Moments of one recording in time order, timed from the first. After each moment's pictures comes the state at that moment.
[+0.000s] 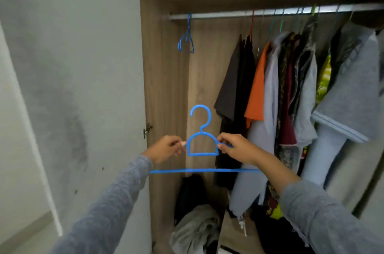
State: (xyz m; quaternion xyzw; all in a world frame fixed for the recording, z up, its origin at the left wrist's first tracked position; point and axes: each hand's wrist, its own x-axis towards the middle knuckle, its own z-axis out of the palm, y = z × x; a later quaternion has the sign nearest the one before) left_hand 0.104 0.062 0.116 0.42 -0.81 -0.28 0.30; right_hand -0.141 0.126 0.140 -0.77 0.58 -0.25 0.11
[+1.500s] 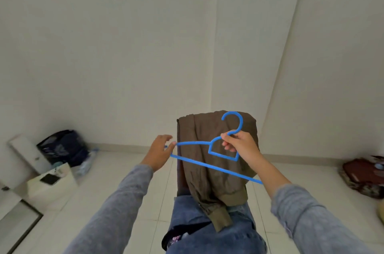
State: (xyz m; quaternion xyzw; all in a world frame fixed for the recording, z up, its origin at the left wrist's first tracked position) left_hand 0.817 0.654 -0.009 0.86 -0.28 -0.04 0.42; right_hand 0.673 0.435 0.029 -0.76 0.20 -0.19 0.59
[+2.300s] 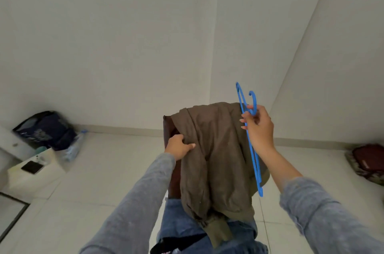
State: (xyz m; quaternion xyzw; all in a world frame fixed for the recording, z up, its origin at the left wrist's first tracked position) left_hand 0.938 0.488 -0.089 0.87 -0.18 -0.22 0.40; right_hand 0.815 0.302 -0.028 -0.70 0.27 -0.38 0.55
